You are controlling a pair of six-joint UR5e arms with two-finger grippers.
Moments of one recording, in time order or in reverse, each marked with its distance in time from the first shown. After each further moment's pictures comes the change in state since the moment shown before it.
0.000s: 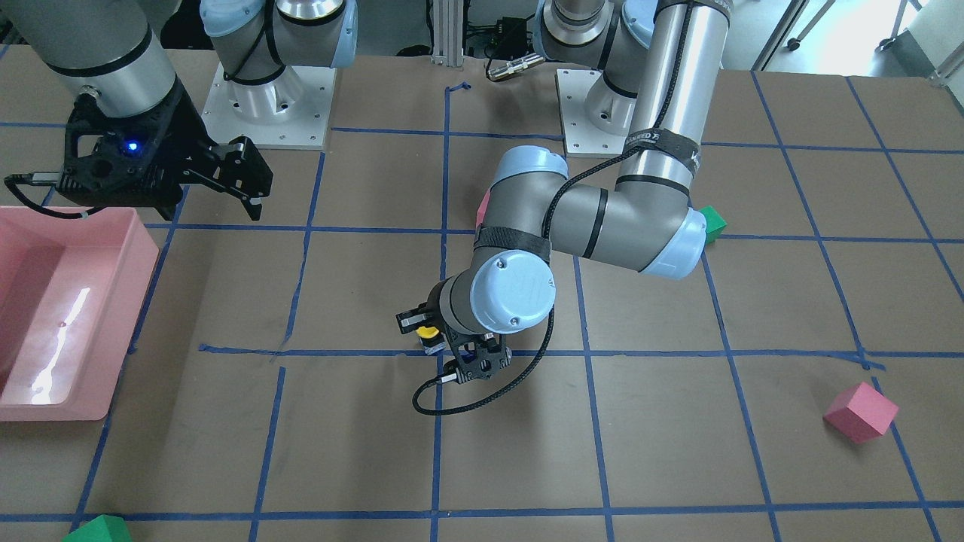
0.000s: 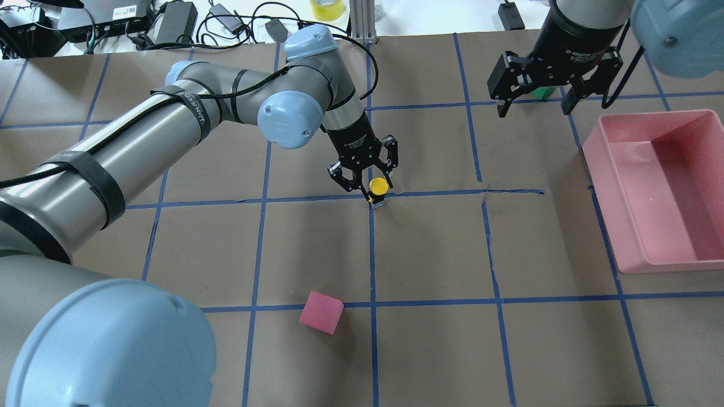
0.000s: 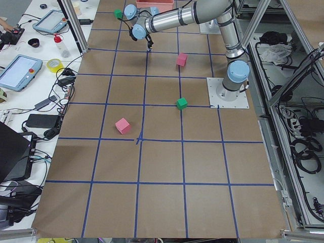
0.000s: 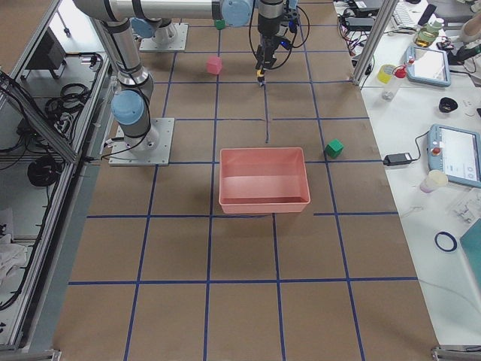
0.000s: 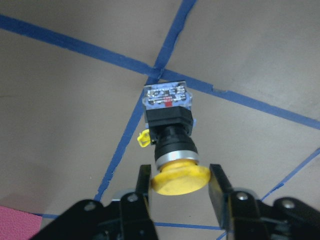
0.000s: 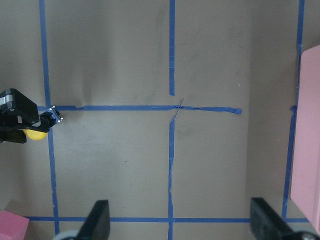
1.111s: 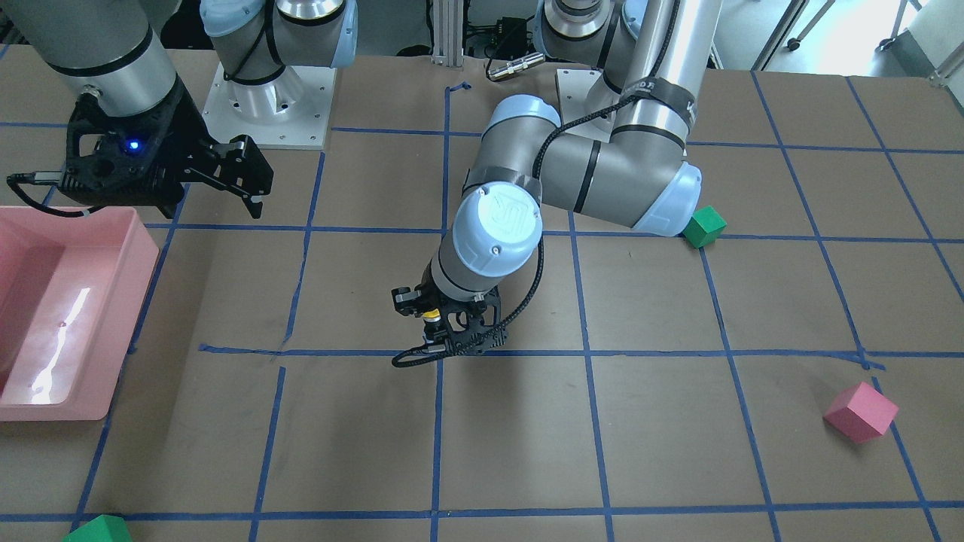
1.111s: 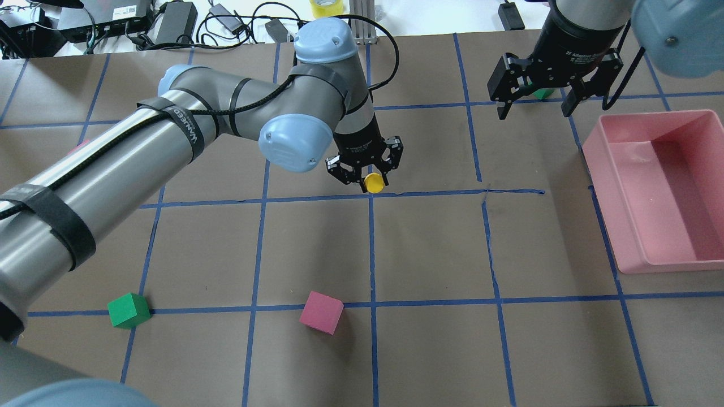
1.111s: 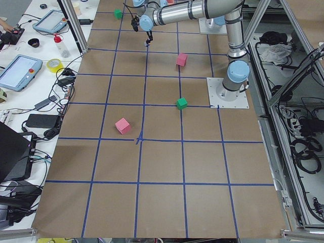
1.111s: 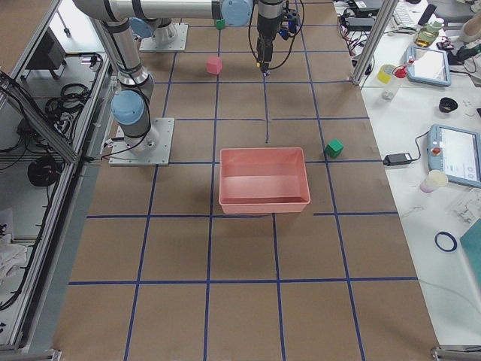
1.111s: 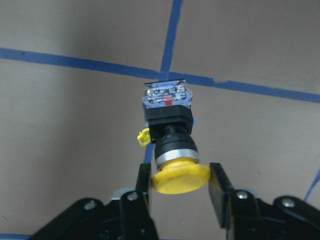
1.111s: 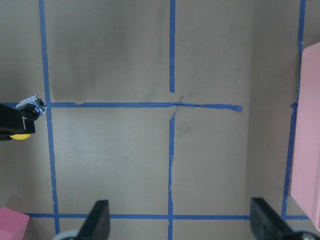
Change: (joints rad) left arm -0.026 0.073 -0.037 0.081 0.088 0.038; right arm 0.000 -0.001 0.000 0.011 0.000 -0.002
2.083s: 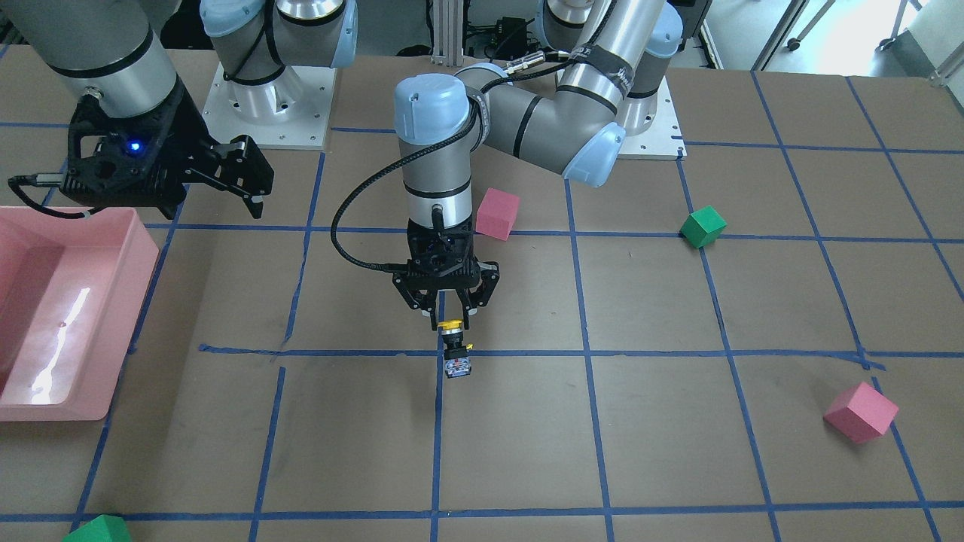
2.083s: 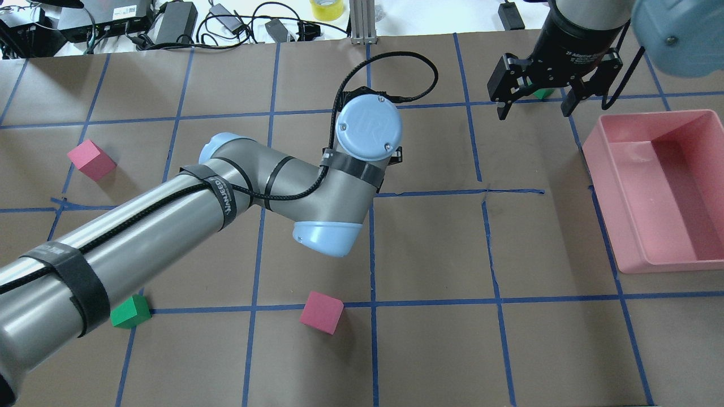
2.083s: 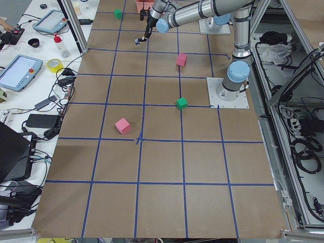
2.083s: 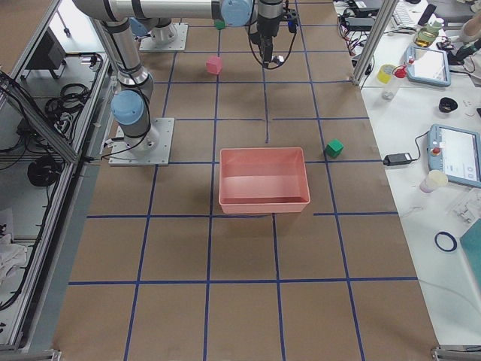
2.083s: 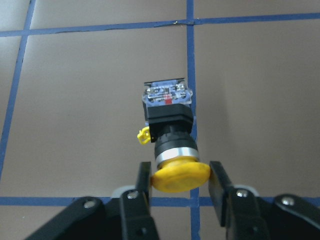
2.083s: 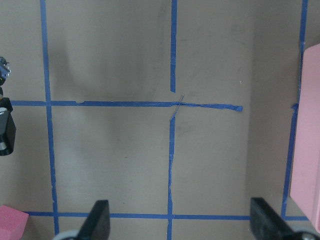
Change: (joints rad) left arm -0.157 0.128 -0.265 0.567 0.502 0.136; right arm 0.000 0.000 0.000 0.002 0.001 -0.008
